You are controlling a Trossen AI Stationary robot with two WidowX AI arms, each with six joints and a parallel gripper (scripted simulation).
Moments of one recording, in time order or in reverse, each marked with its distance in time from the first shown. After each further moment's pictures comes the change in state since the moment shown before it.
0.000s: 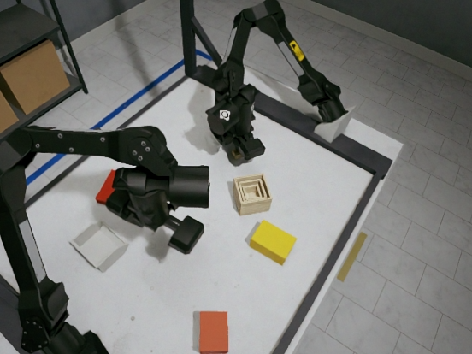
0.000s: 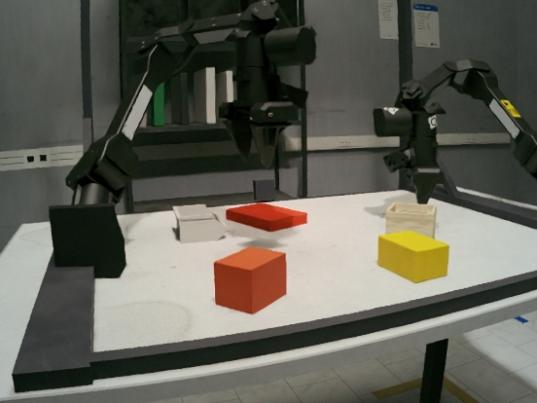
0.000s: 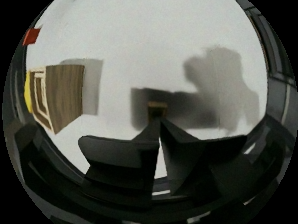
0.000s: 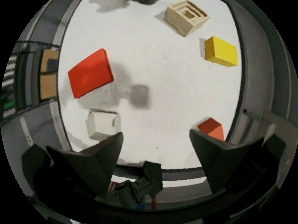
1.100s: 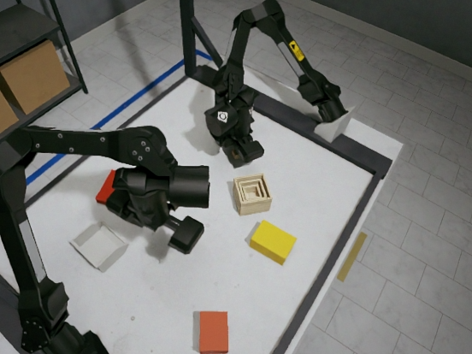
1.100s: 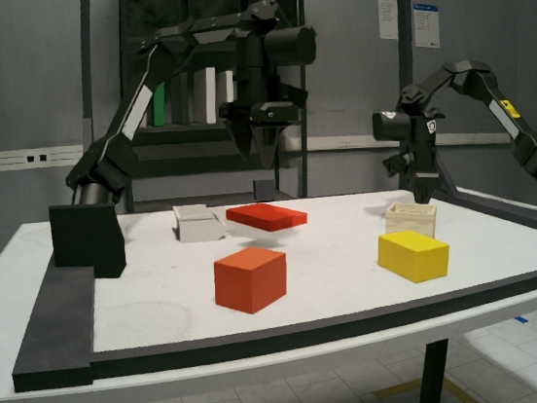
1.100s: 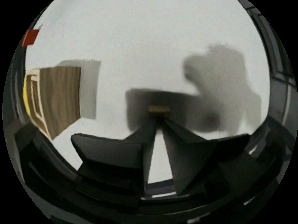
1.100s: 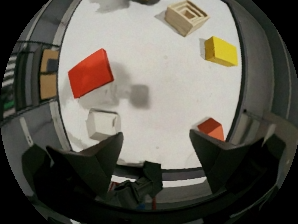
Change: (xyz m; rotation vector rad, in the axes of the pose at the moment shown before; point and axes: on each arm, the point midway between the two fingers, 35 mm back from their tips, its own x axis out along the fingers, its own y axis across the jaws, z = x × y) left arm 0.009 0.000 0.002 0.003 -0.006 0.007; right arm 0.000 0.000 0.000 0.000 0.000 0.000
